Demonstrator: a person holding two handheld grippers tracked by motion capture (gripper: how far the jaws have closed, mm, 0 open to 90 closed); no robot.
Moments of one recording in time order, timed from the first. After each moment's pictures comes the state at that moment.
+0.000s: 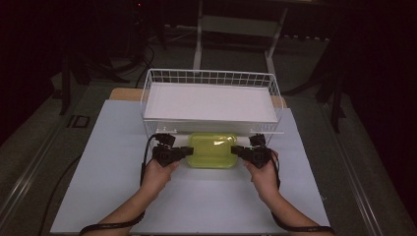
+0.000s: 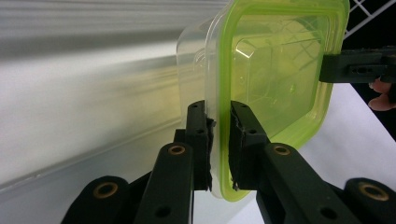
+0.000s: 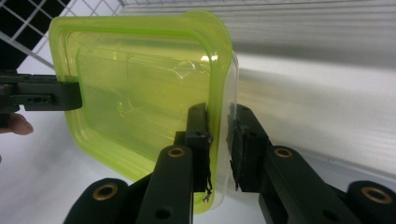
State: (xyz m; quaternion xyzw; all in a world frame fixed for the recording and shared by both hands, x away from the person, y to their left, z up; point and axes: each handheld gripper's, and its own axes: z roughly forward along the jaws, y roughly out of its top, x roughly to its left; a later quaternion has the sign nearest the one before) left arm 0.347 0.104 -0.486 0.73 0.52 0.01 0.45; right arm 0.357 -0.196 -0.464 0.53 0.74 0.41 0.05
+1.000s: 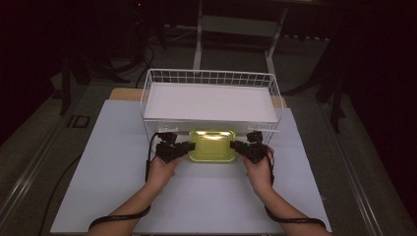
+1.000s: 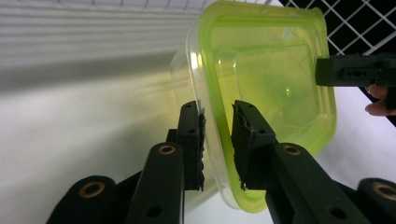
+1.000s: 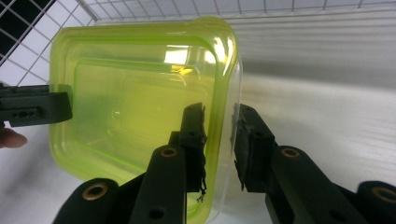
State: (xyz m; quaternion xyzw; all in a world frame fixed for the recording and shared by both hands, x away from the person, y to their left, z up) left arm 0.366 0.102 -0.506 0.71 0.51 0.04 0.48; right arm 0.378 -0.192 -0.482 0.55 0.72 0.41 0.08
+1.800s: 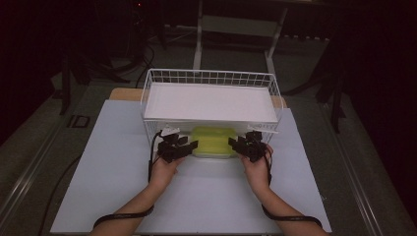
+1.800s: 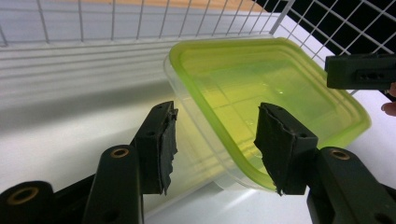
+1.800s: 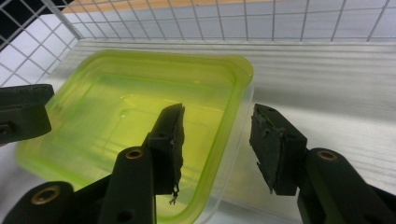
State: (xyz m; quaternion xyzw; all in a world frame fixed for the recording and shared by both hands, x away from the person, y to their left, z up) left arm 0.362 0.096 -0.506 0.71 0.49 0.11 0.50; right arm 0.381 -0.189 -0.486 0.54 0.71 0.42 0.14
